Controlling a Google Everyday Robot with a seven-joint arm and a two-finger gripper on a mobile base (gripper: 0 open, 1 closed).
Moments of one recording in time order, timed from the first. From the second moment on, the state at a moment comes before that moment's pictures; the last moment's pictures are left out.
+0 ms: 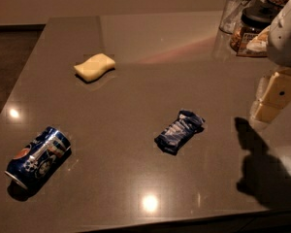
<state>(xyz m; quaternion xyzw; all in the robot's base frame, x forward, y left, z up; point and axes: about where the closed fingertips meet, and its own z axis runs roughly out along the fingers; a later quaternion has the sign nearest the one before) 0.438 -0.217 0.976 -0.60 0.78 -0.03 0.16</state>
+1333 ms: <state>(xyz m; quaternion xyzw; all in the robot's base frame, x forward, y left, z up) 0.461 -0.061 0.978 -0.75 0.63 0.04 0.18</state>
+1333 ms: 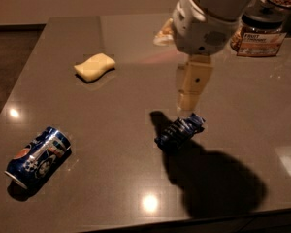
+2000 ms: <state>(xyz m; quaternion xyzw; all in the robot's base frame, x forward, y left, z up) 0.437 0.048 0.962 -0.85 0.50 0.06 0.17</state>
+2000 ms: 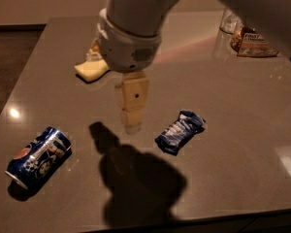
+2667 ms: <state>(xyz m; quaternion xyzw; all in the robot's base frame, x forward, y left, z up) 0.411 0.127 0.928 -0.90 0.42 0.06 0.13</state>
